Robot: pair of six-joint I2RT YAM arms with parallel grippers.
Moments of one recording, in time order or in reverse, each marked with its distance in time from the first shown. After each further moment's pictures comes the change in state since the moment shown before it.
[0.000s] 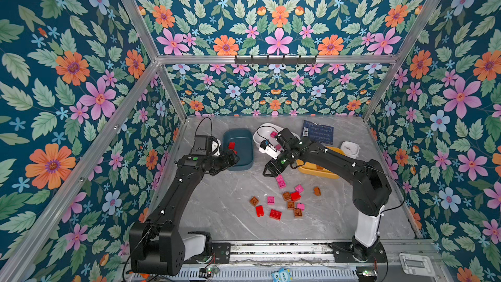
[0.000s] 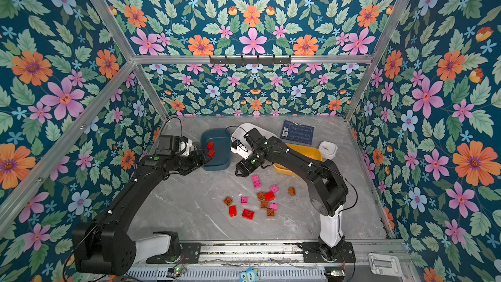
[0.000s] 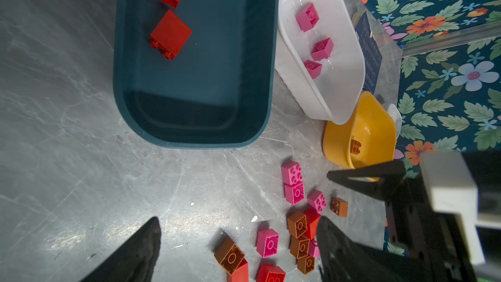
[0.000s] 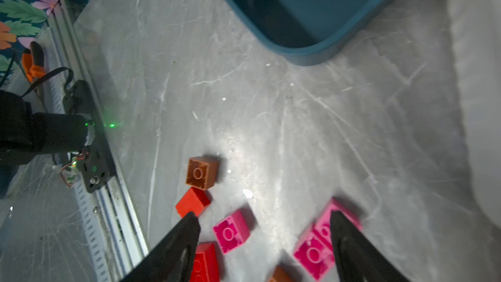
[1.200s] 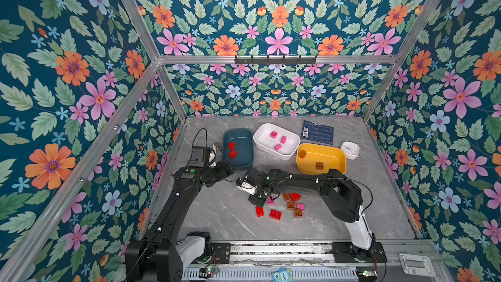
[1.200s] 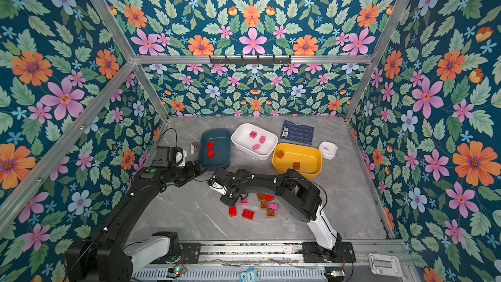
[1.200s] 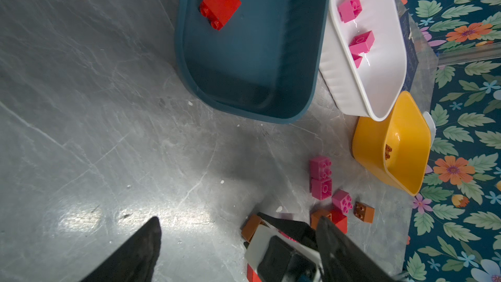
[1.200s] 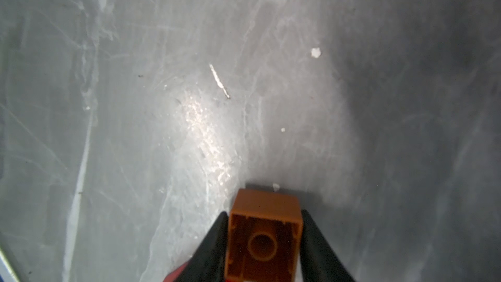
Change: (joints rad) left arm 0.019 -0.123 -0.142 -0.015 -0.068 -0.029; right arm 0.322 0.219 -0.022 0.105 0.364 0.008
